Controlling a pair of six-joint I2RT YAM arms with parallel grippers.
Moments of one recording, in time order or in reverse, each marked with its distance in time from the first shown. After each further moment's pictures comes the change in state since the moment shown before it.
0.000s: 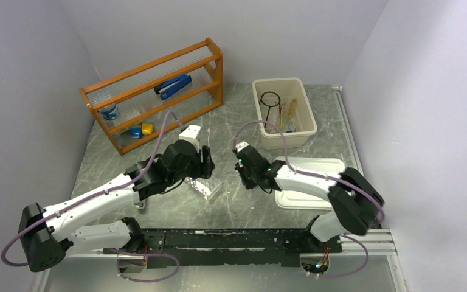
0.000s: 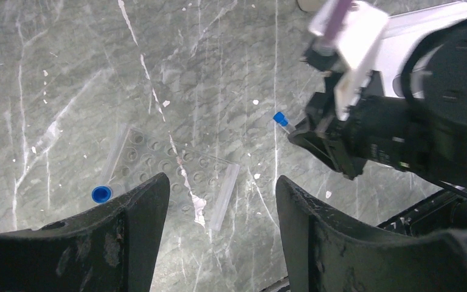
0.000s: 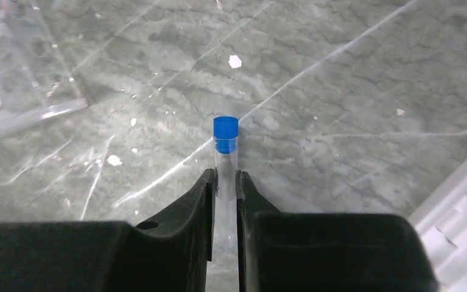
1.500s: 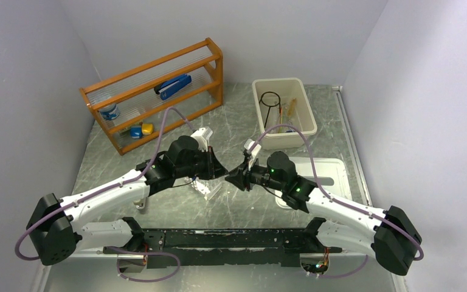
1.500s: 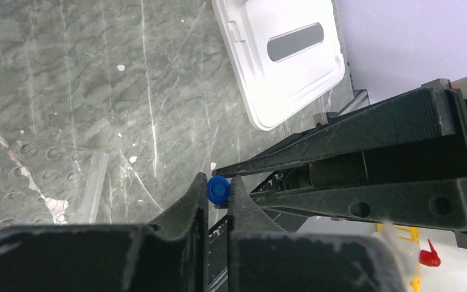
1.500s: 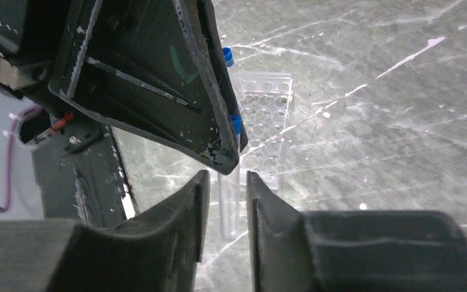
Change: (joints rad) left arm 0.076 0.102 -0.062 0.245 0.452 -0.236; right arm 0.002 -0.497 -0.281 0.537 -0.446 -0.091
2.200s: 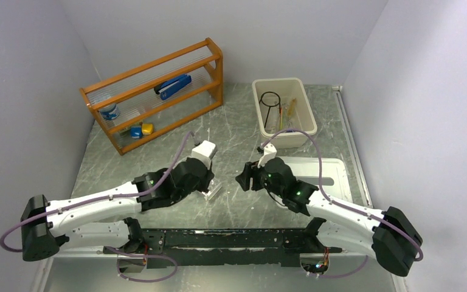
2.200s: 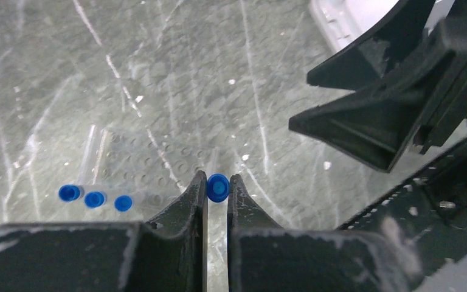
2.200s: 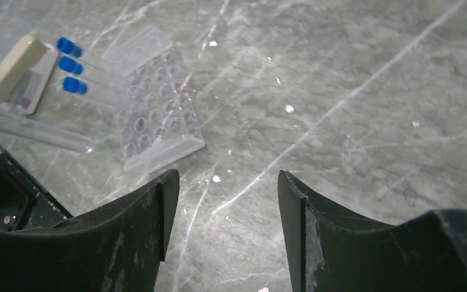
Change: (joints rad) left arm -0.246 -0.111 0.013 -0.194 -0.535 0.325; right arm 0.002 -0.026 -0.068 -0.153 0.397 0.319
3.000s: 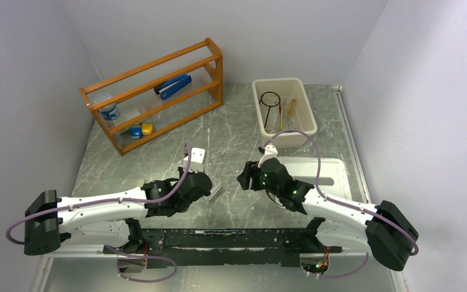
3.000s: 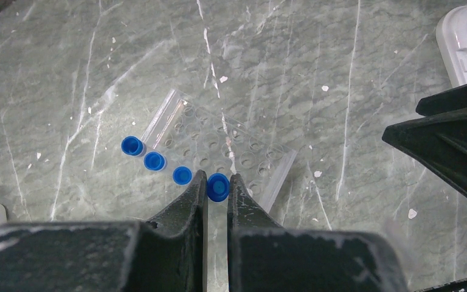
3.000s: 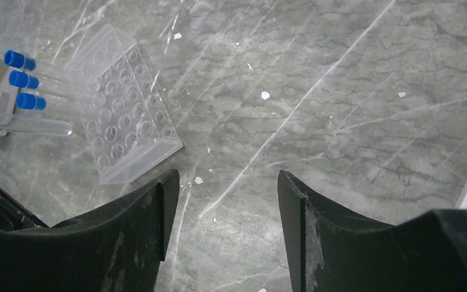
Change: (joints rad) left arm -0.115 0.045 -0.111 -0.028 -0.400 -0.230; right arm -0.001 0.082 -0.001 -0.014 0.085 0.114
